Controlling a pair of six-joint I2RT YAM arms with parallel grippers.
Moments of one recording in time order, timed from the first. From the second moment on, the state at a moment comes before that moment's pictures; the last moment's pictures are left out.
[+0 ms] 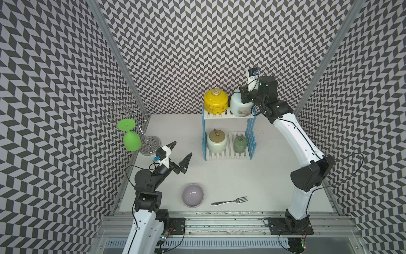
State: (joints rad) left arm -0.03 0.51 0.36 0.39 0.62 -0.10; right arm 0.40 1.89 2.16 -0.48 0.01 0.04
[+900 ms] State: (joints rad) left arm -0.07 0.51 0.36 0.39 0.61 -0.09; right arm 0.43 1.60 1.93 -0.58 0.07 0.08
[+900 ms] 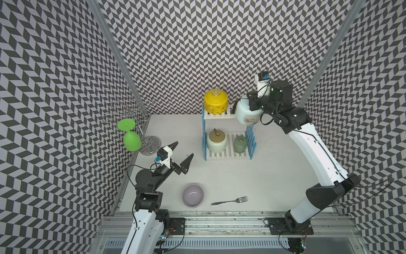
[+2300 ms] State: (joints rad) left arm -0.03 0.52 0.34 0.40 0.60 -0.07; right arm 0.44 0.51 0.63 -0.45 0.41 0.32
